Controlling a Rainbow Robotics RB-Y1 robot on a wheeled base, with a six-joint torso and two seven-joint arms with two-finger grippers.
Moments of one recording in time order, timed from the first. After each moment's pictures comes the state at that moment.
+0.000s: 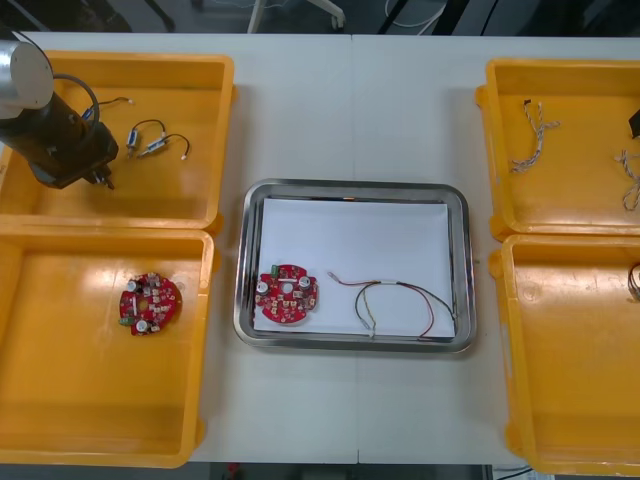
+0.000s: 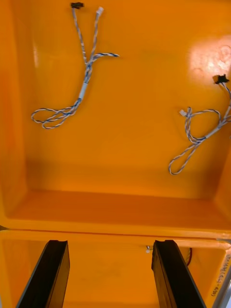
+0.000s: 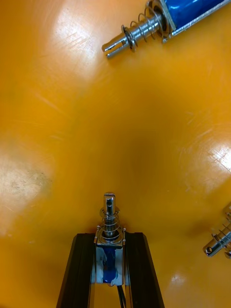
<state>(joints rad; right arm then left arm) -0.92 -0.87 -0.08 -1.33 -0.73 1.92 1.57 -0.99 0.80 -0.48 -0.81 0.94 1.22 -0.87</state>
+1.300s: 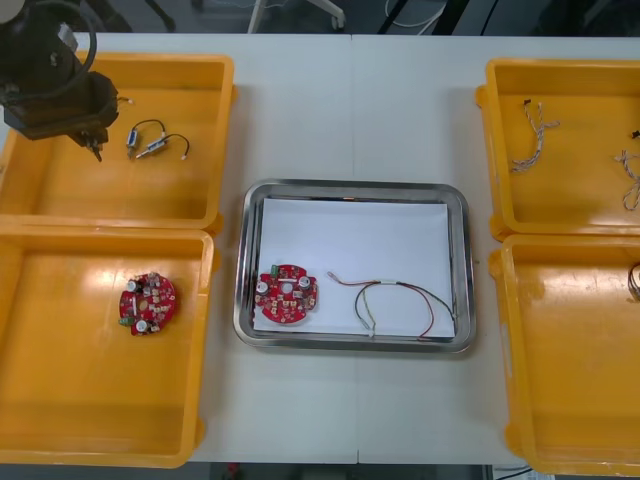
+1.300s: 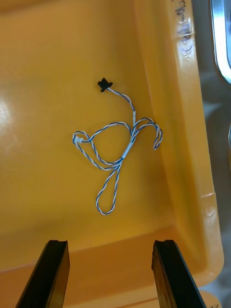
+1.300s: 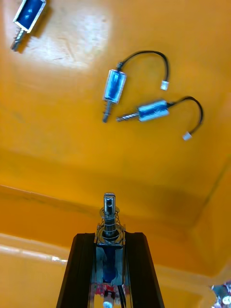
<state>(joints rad) -0.84 -0.88 -0.21 -0.99 -0.61 1.52 1.57 -0.99 0.92 -0.38 -1.41 0.95 1.69 -0.90</state>
